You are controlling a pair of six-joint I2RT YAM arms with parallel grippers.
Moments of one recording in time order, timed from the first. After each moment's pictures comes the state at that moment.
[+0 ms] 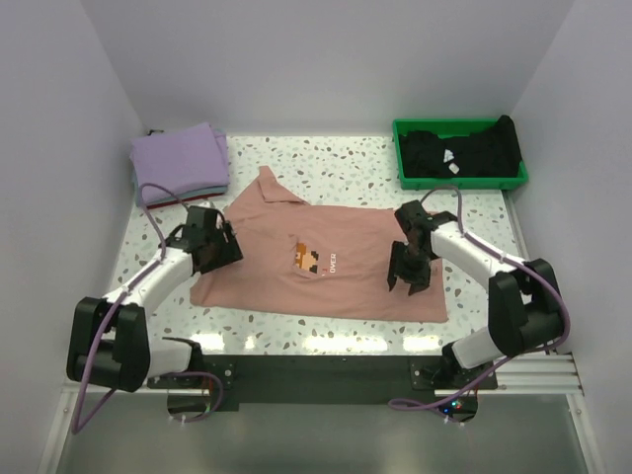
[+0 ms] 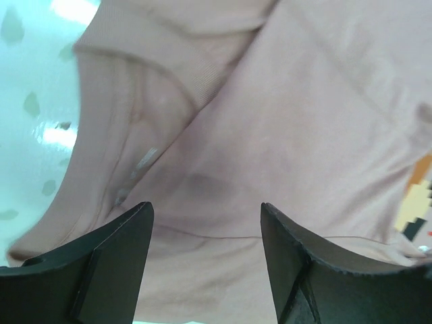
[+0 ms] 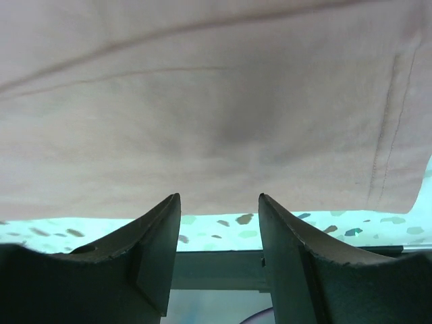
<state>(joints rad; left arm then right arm) -0.16 1.28 0.65 -0.40 -0.04 -0.55 0.36 1.50 0.89 -0.91 -0.04 0.59</state>
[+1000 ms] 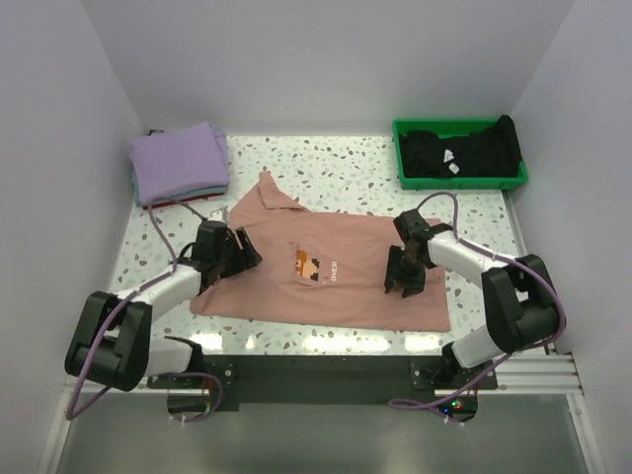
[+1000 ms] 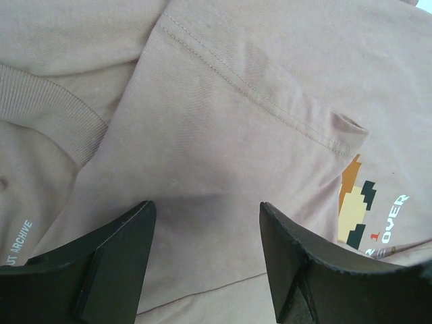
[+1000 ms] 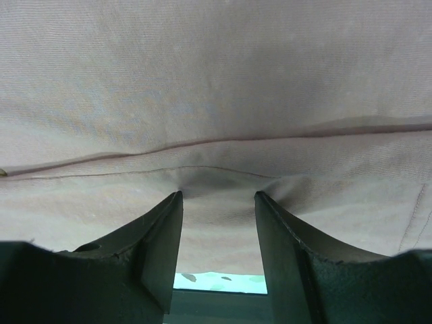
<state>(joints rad) -0.25 1.31 0.50 -0.02 0.06 -0.61 0.36 1.53 0.82 -0.71 -0.04 0.59</state>
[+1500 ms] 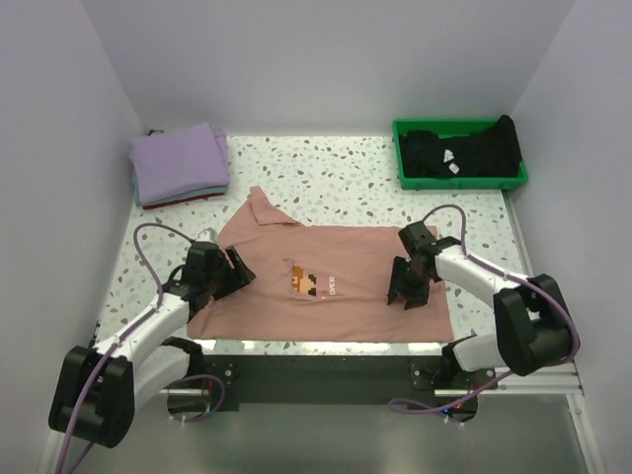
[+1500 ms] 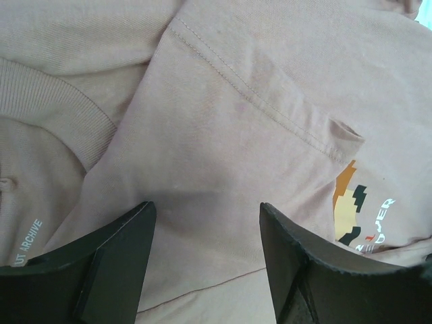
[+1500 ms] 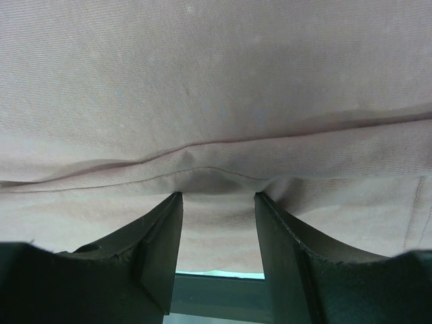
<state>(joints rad) -0.25 1.00 0.33 -0.17 0.05 -0.72 0.37 1.40 0.70 -0.71 -0.07 0.63</state>
